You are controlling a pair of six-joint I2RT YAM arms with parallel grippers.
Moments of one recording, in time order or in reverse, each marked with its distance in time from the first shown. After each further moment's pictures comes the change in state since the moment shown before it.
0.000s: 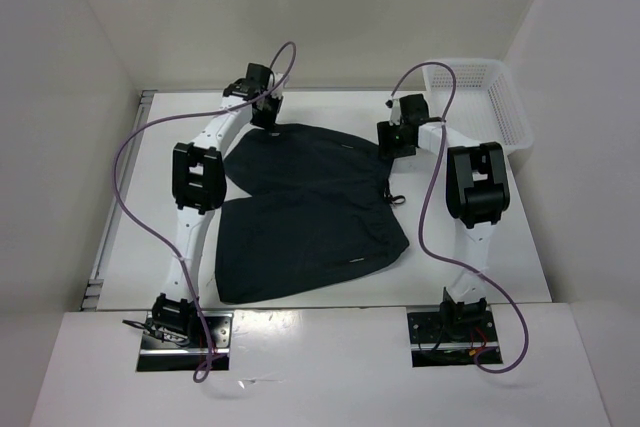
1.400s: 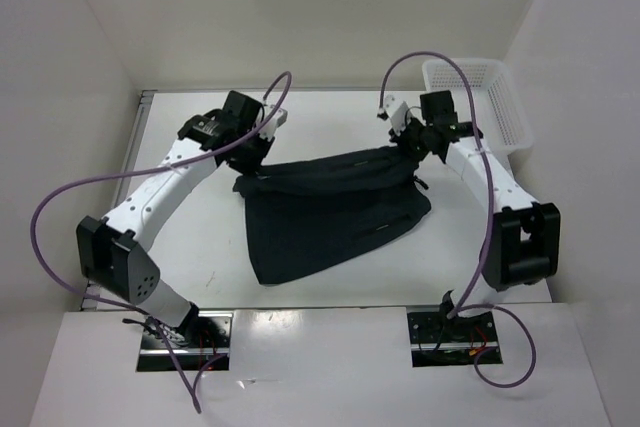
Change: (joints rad) left arm -0.200 -0.964 -0.825 -0.195 -0.090 -0.001; right arm 0.024 -0.501 -0.148 -0.234 -0.076 -0.677
